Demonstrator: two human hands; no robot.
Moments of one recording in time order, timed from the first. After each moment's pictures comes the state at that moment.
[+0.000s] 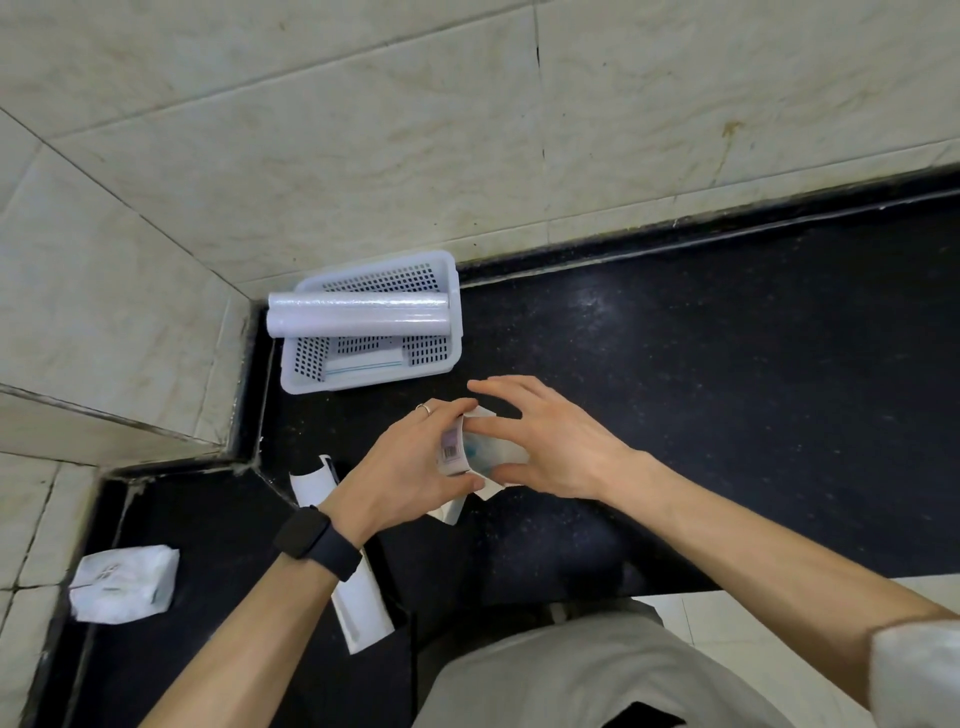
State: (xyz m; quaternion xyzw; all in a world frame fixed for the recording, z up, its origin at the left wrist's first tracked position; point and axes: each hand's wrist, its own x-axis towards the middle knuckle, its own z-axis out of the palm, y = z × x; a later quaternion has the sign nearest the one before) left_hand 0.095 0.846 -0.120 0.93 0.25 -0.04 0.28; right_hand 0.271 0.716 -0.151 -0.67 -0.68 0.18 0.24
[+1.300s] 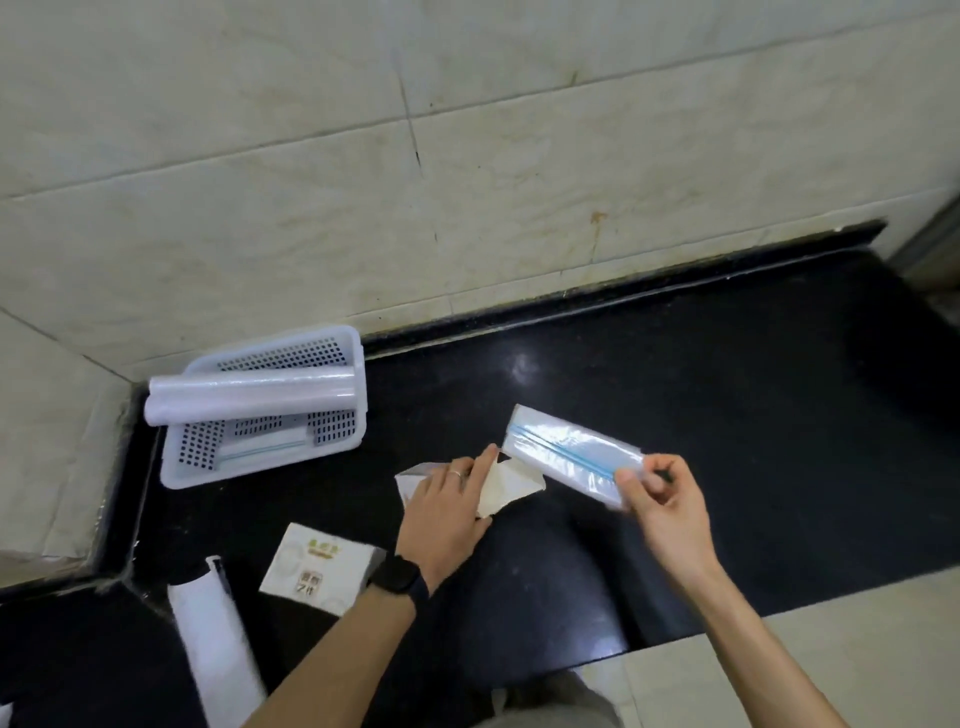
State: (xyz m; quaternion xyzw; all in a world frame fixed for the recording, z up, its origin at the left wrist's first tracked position) left_hand 0.210 0.781 -0.215 0.98 0.19 -0.03 0.09; right_hand 0.362 0.564 -0.199 -0.71 -0.06 0.22 0.66
